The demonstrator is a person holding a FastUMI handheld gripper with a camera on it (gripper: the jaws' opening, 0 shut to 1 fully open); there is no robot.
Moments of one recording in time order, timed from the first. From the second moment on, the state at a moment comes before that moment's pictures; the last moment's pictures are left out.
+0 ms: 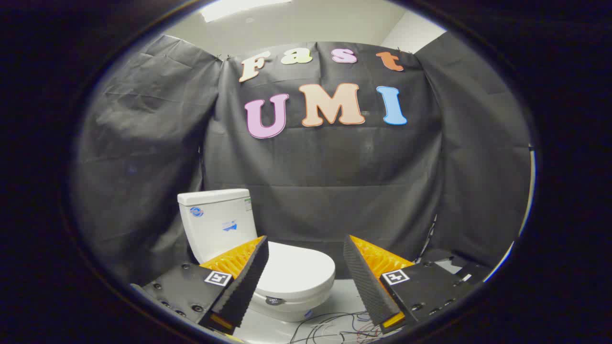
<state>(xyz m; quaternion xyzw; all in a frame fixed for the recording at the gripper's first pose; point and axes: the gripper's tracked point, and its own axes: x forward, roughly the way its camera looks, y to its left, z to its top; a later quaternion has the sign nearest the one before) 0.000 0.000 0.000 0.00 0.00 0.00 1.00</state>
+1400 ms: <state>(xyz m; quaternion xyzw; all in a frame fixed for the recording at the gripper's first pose) 0.126 0.144 -0.150 0.06 0.06 0.07 0.99</state>
